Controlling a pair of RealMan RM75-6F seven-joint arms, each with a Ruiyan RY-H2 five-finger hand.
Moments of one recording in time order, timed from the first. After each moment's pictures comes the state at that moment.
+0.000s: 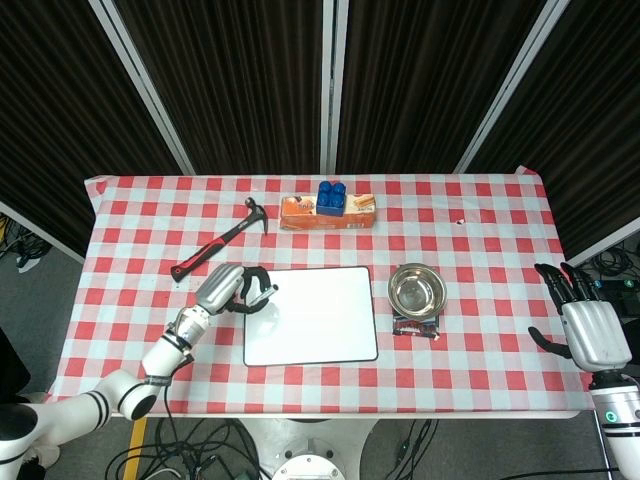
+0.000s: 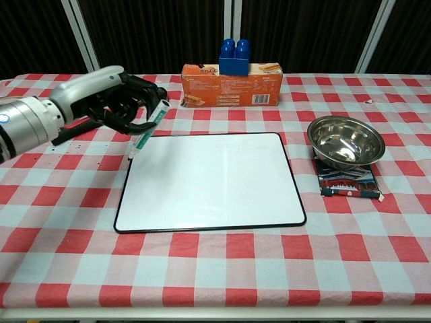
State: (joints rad) left arm -0.72 -1.72 -0.13 -1.08 1.53 1.01 -0.60; right arm 0.20 -1.02 0.08 -1.63 -1.48 1.36 0.04
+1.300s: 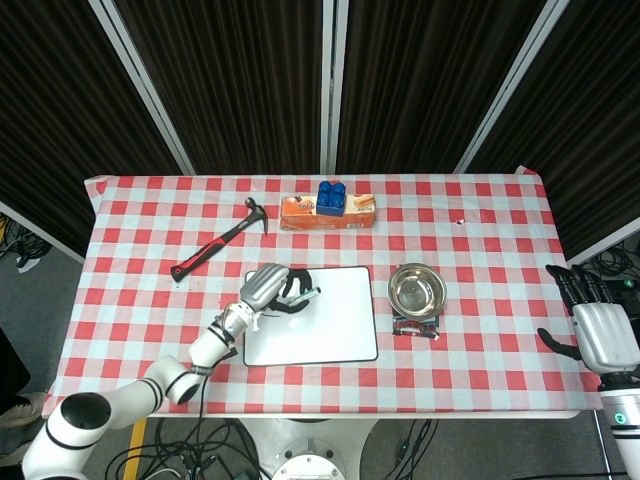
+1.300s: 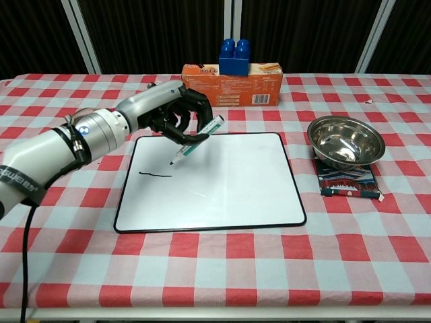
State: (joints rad) left arm -0.86 -1.95 -0.13 -0.80 1.53 0.99 -0.68; right arm 0.19 -1.02 0.08 -1.60 -1.47 1.36 0.07
